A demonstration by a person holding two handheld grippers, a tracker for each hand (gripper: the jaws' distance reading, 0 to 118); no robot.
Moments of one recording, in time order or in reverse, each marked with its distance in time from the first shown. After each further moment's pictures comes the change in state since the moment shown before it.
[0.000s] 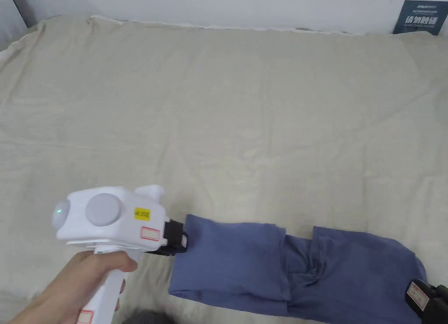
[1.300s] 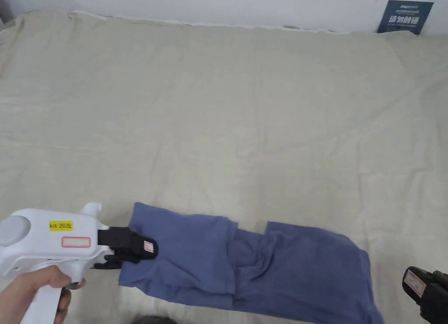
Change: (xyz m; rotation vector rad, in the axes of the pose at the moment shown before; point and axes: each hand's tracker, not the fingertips) left arm -0.089 -0.013 0.026 -0.012 -0.317 0.244; right arm -0.018 0.006 0.006 -0.007 -0.028 0.036
